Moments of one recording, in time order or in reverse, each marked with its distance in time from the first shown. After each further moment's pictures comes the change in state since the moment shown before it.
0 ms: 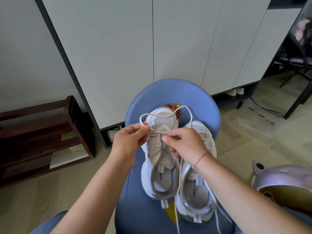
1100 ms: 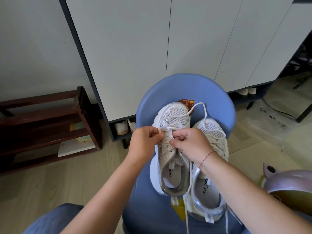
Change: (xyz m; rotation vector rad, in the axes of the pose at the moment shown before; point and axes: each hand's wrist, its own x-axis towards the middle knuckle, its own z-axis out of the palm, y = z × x) left_hand 0.002 -0.018 -0.010 0.655 -0.039 0.184; right_hand 0.013 0.012 0.021 -0.061 -0.024 0.014
